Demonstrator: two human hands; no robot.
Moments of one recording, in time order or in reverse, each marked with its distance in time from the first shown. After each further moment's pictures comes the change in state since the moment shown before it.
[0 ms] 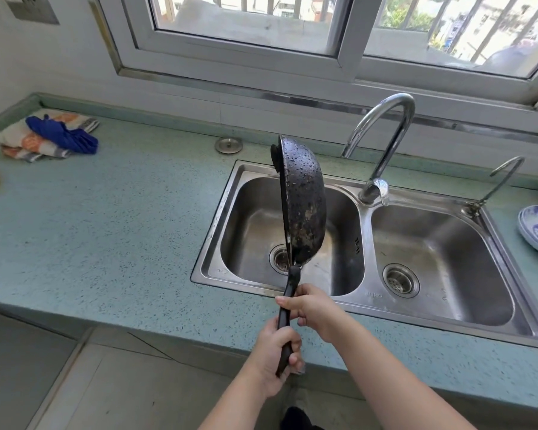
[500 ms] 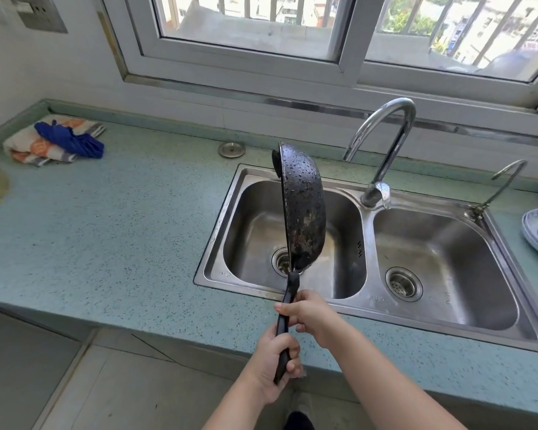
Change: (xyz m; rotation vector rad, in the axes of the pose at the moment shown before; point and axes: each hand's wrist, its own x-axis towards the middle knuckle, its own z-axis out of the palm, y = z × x) left_hand 0.000 -0.007 -0.006 -0.034 0.005 -0.005; right_hand -0.001 0.002 0.007 -0.066 0.031 0.033
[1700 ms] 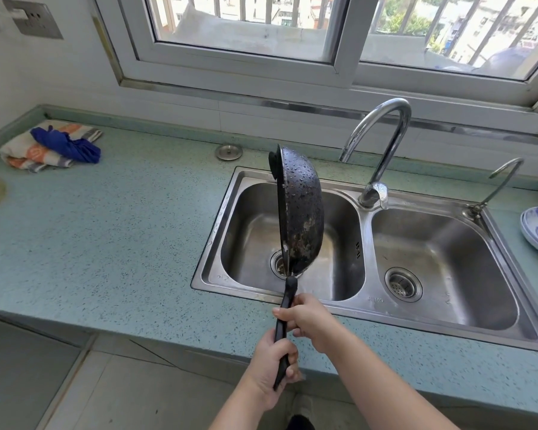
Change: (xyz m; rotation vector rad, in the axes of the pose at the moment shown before) left_hand 0.002 -0.003 0.001 0.053 0.059 0.037; right_hand 0.001 0.002 0.001 -0.023 0.025 0.009
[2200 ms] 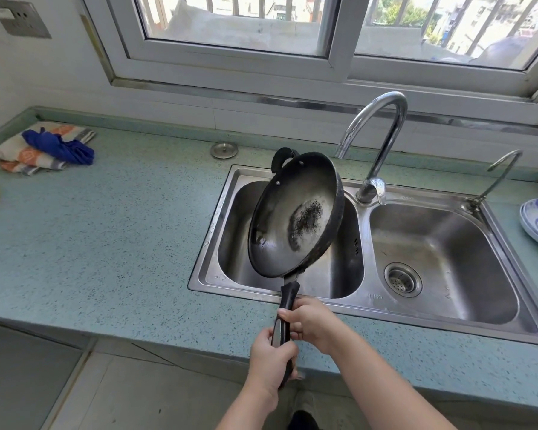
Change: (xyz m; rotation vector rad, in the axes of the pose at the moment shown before) left_hand -0.001 0.001 0.008 0.233 0.198 0.084; right_hand 0.004 0.008 -0.010 0.146 -0.101 0.048
